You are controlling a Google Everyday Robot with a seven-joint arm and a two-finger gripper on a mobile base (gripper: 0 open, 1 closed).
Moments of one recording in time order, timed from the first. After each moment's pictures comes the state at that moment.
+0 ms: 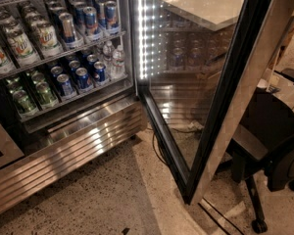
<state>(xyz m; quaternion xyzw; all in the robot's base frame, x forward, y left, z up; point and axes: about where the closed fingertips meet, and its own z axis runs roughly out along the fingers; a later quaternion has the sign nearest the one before) 0.545 -0.269 1.121 -0.40 0.75 0.03 0.53</state>
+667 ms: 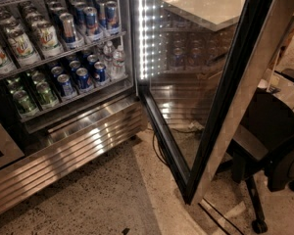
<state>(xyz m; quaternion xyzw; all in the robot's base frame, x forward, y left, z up) 0.539 -0.271 1.122 -0.40 0.75 0.03 0.53</state>
